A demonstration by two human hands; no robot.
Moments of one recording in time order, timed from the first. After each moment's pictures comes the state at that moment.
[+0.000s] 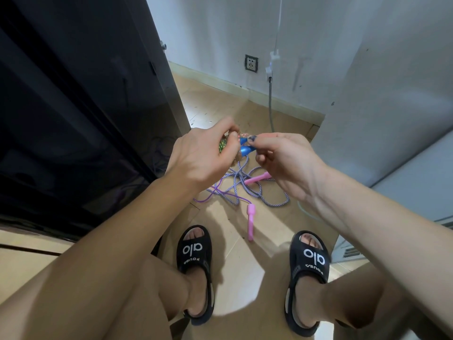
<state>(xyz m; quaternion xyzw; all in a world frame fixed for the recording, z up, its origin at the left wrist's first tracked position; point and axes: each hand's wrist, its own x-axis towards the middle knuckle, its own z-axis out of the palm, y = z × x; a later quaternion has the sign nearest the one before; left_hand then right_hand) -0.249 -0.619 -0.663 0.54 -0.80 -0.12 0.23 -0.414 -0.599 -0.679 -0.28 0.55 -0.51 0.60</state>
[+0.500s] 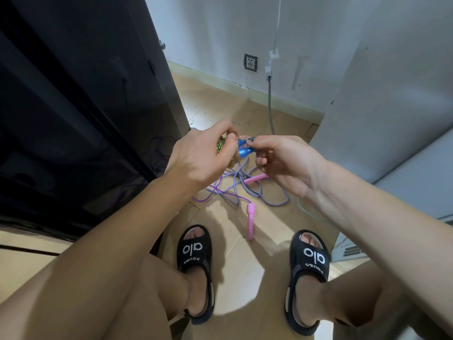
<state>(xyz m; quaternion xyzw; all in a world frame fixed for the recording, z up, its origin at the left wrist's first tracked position) -0.249 -0.620 -0.664 0.55 -0.79 -0.15 0.23 -0.415 -0.602 -0.675 -0.22 0.52 -0.51 0.65</state>
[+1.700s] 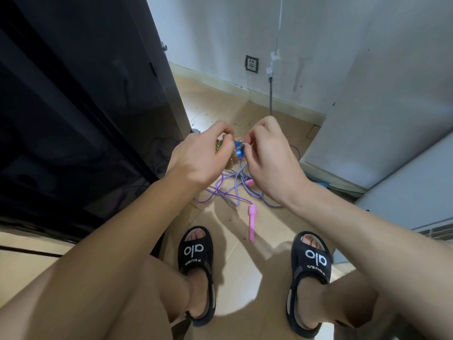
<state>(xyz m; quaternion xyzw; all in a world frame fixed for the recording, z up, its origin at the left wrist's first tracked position) -0.246 -0.627 -0.669 0.59 -0.76 -0.19 0.20 -0.399 -0.597 -0.690 -0.70 0.59 -0.37 0.11</state>
